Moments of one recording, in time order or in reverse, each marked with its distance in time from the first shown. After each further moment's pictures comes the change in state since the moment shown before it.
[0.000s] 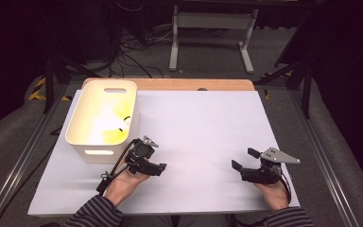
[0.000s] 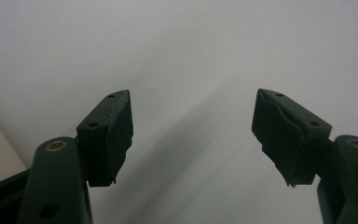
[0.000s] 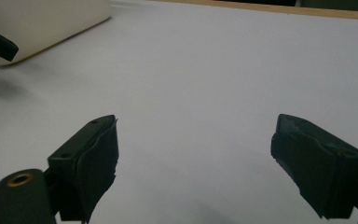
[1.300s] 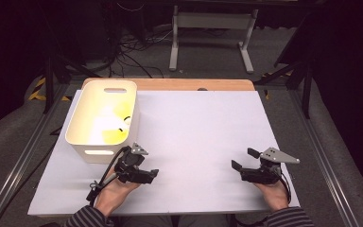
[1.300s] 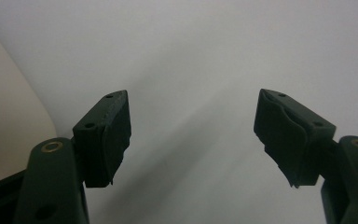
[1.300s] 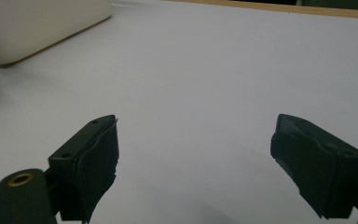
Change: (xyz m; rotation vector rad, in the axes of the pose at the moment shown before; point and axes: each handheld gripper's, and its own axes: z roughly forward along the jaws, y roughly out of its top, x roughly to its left) left arm 0.002 -0.030 -0.016 -0.040 0.028 -0.007; right arm 0.000 0.000 0.001 0.001 0.003 -0.002
